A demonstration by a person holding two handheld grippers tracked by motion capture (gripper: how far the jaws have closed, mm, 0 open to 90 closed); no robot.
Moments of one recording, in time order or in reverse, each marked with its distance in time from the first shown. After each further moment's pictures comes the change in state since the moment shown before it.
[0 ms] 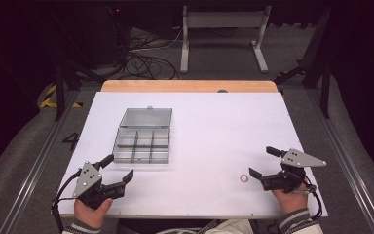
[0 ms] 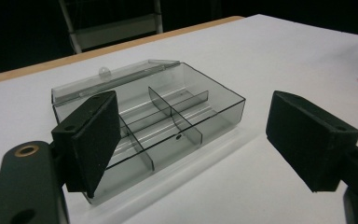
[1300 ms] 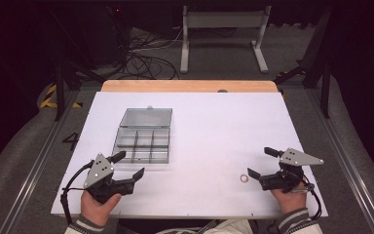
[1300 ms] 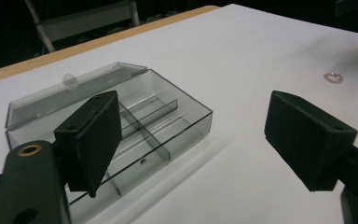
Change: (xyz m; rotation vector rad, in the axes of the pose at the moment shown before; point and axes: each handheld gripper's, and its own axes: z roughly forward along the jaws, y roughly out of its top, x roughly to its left) left arm -0.017 0.031 0.018 0.067 -0.095 0.053; right arm -0.001 -0.001 0.004 0.018 0.020 0.012
